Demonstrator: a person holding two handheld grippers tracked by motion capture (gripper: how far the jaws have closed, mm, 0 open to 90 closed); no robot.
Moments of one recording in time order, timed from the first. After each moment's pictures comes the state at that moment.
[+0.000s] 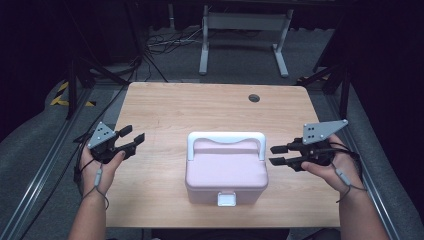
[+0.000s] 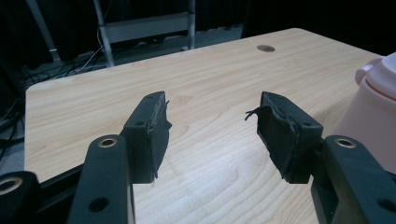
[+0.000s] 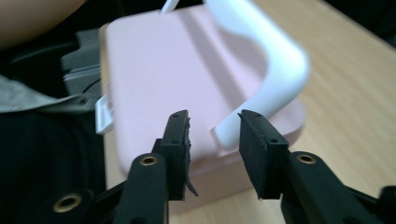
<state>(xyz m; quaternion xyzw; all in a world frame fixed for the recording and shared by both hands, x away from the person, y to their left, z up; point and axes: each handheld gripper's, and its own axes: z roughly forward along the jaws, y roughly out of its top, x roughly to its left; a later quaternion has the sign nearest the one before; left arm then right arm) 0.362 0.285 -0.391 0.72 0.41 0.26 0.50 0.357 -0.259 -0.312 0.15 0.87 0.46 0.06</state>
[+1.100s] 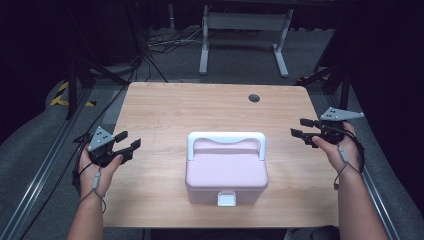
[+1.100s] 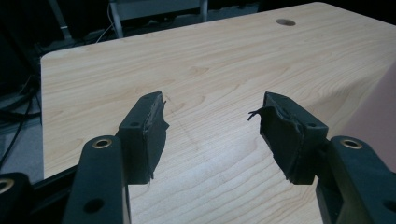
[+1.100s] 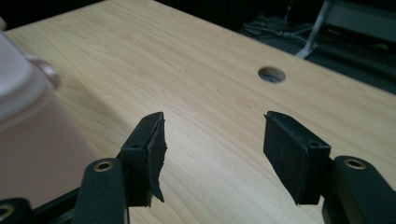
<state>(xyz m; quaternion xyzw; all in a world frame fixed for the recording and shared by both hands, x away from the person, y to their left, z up) 0.366 0.294 -0.409 0.73 0.44 0.25 0.46 0.433 -0.343 -0.375 0.35 0.79 0.45 0.19</state>
